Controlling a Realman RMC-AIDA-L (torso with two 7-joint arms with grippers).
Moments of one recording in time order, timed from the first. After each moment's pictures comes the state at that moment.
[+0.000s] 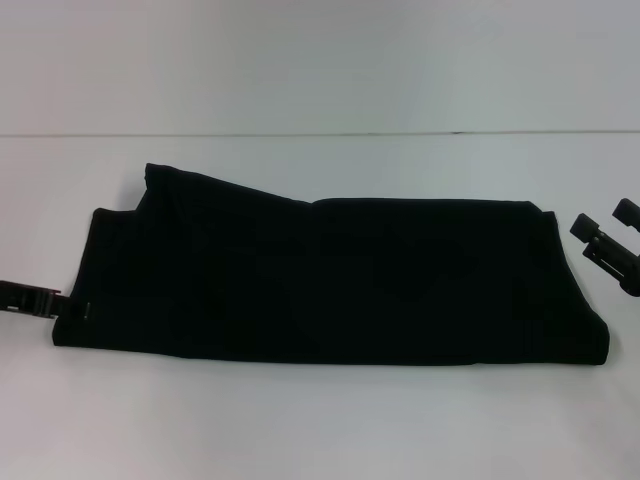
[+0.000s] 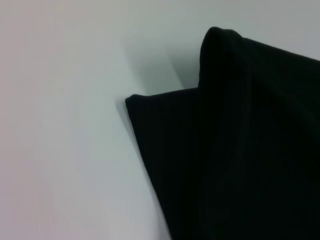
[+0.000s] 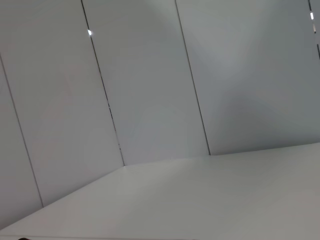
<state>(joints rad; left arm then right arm) -0.68 -2.06 0.33 0.89 2.86 1.38 -2.09 0.37 2.09 -0.47 -0.35 -1.55 -1.35 0.94</state>
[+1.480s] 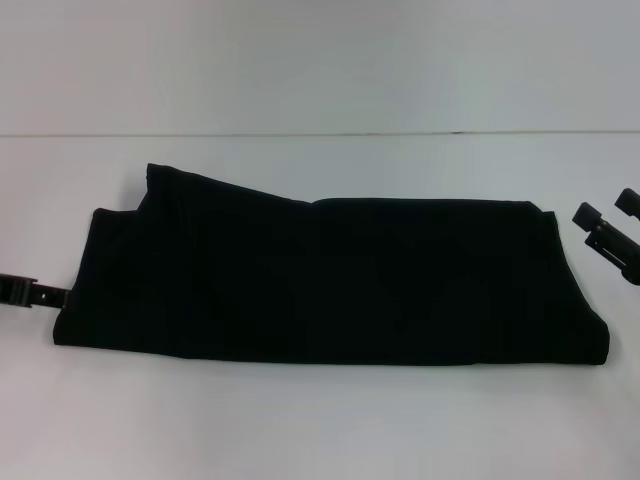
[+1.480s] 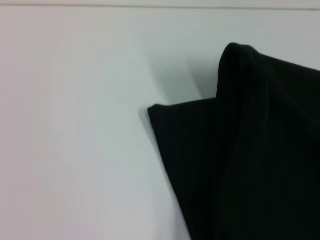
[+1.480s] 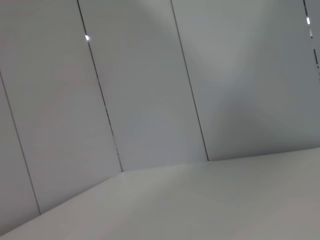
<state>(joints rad) -0.68 -2.04 0.34 0.94 2.86 1.42 -2.14 0.38 2.09 -0.46 -0.35 -1.54 -1.34 0.96</state>
